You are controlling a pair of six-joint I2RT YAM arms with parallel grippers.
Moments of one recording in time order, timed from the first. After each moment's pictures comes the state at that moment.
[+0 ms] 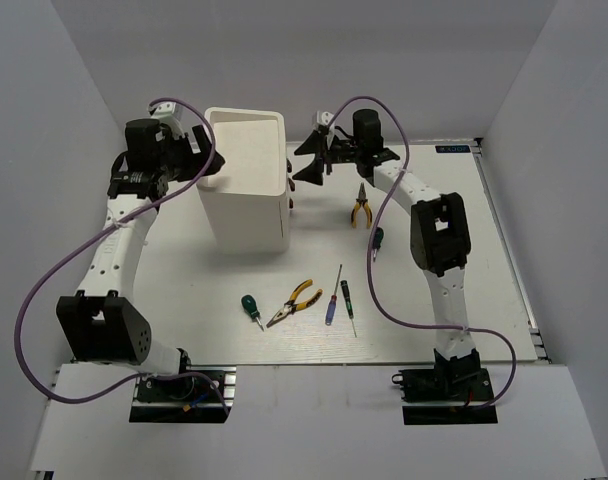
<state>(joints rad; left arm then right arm) -0.03 1.45 1.45 -0.45 0.27 -0.25 0.39 2.31 1.95 0.11 -1.15 -0.34</state>
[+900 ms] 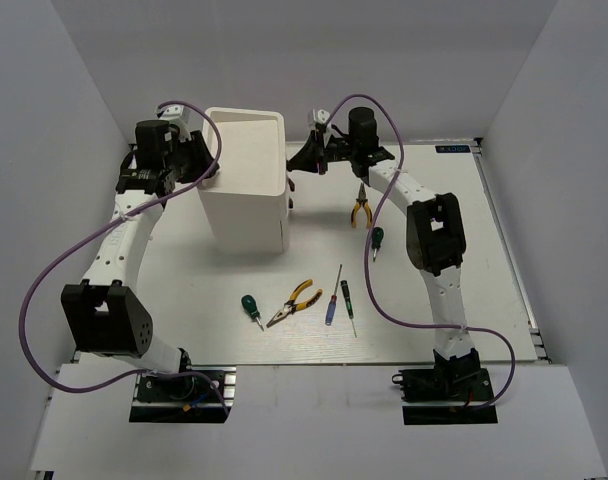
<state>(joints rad) -0.06 1.50 1.45 -0.45 0.21 -0.23 0.42 2.34 2.00 0.21 -1.24 -0.24</state>
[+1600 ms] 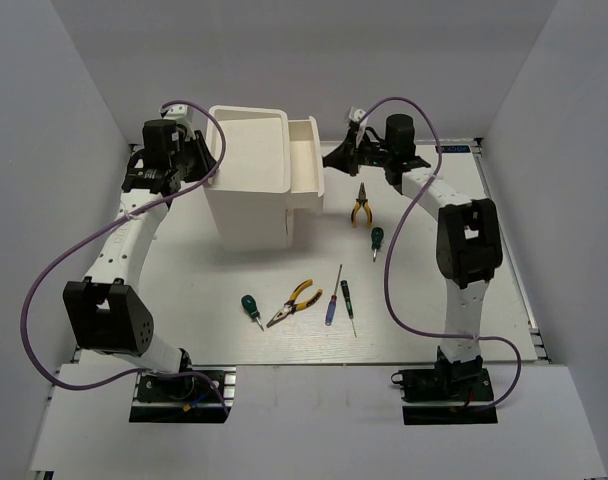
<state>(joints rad) -0.09 1.52 1.45 -0.44 0.14 -0.25 0.29 2.10 1.65 0.24 -1.03 -0.23</state>
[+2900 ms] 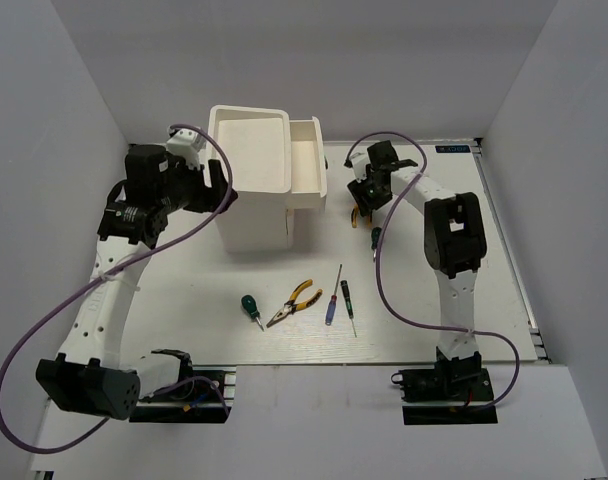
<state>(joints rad) -0.15 1.19 1.35 -0.63 0.32 -0.09 0.30 2.23 1.74 -0.60 -0.15 -0.37</state>
